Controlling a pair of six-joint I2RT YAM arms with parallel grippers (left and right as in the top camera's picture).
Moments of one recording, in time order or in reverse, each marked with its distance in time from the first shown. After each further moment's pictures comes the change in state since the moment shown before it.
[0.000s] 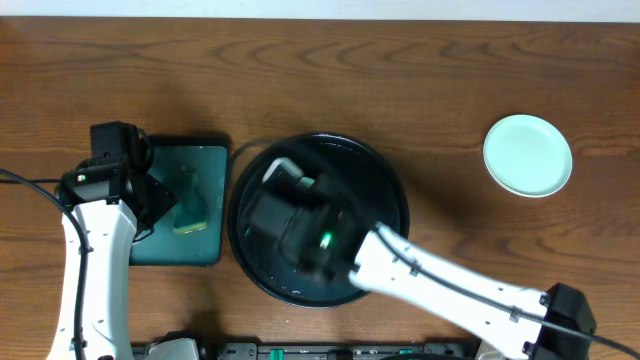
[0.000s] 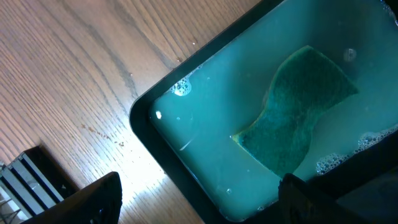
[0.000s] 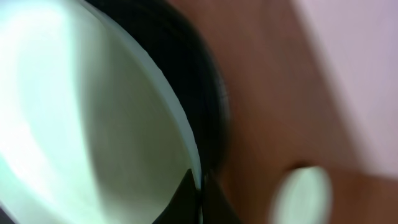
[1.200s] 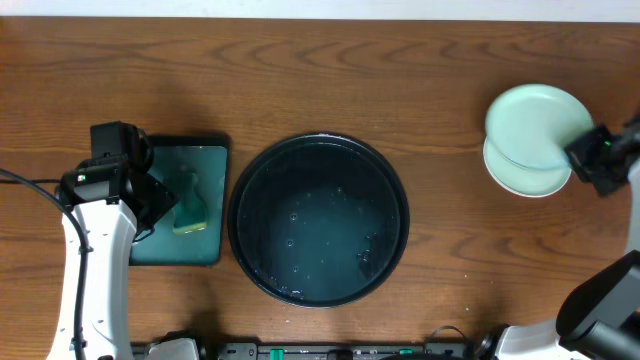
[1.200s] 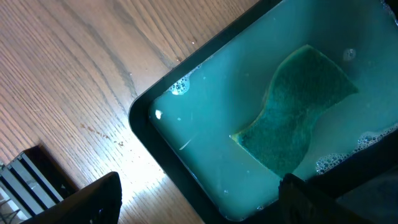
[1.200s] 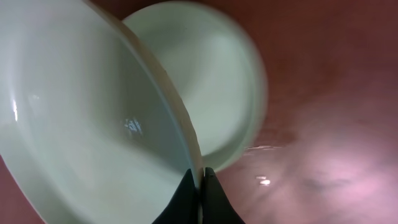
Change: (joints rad) left arm 0.000 0.000 0.000 0.000 0.002 0.000; right arm -1.598 -0.003 -0.104 0.090 -0.763 0.421
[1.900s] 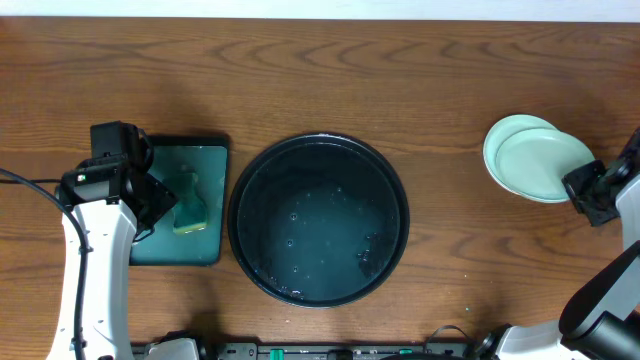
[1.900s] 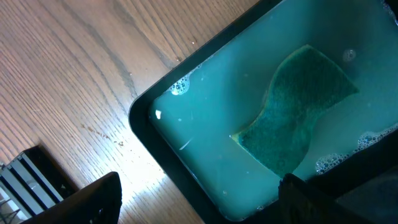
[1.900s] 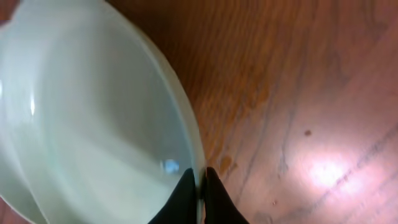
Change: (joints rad) left arm 0.000 0.000 0.000 0.000 0.000 0.000; right arm -0.062 0.000 -0.265 0.255 0.101 0.015
